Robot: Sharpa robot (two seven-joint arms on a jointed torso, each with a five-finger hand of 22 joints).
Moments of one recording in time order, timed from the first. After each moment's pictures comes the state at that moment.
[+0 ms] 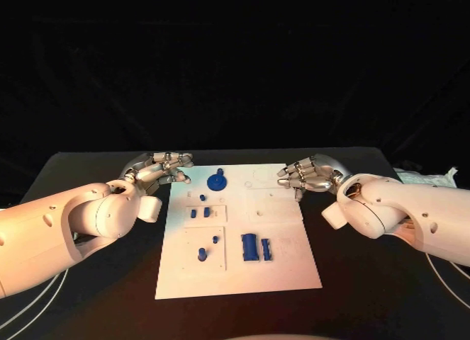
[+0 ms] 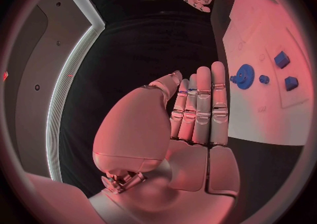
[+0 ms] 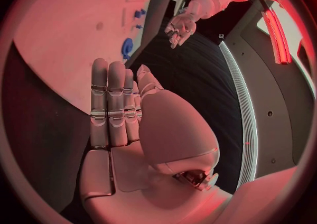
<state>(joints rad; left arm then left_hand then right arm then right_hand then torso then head) 1.17 -0.84 -0.03 1.48 0.03 -0.29 0.25 1.39 -0.08 0.37 0.06 0.12 0.94 0.19 0.25 0.10 1.00 0.12 0.35 0.17 1.03 0.05 0.82 0.47 0.16 1.04 0.15 0.41 0.84 1.16 -0.98 -0.06 1.59 -0.52 -0.41 0.06 1.51 0.01 -0.01 0.12 0.12 0.99 0.15 0.09 0.31 1.09 0.07 0.31 0.61 1.27 -0.01 0.60 0.63 0.18 1.07 0.10 0.73 0.45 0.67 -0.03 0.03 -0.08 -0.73</state>
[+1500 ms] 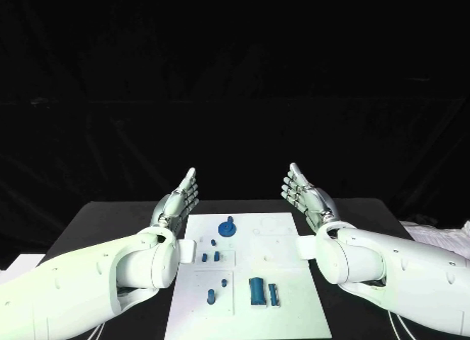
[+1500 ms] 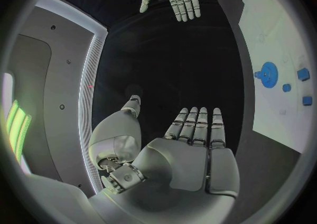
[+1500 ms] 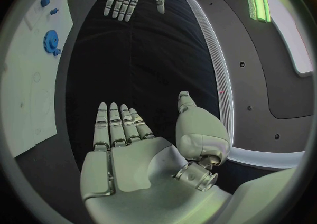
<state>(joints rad) 1.05 -0.78 0.00 1.56 0.03 -0.68 0.46 0.48 0.00 0.13 0.00 0.01 0.30 0.03 0.02 0.00 0.32 0.02 0.02 0.00 0.31 0.01 0.03 0.02 0.08 0.26 0.08 0.01 0.16 1.05 -0.78 0.00 1.56 -0.03 -0.68 0.46 0.51 0.00 0.01 0.00 0.01 0.33 0.02 0.01 0.01 0.38 0.01 0.01 0.00 0.39 0.00 0.01 0.02 0.06 0.35 0.02 0.05 0.00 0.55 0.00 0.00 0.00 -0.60</state>
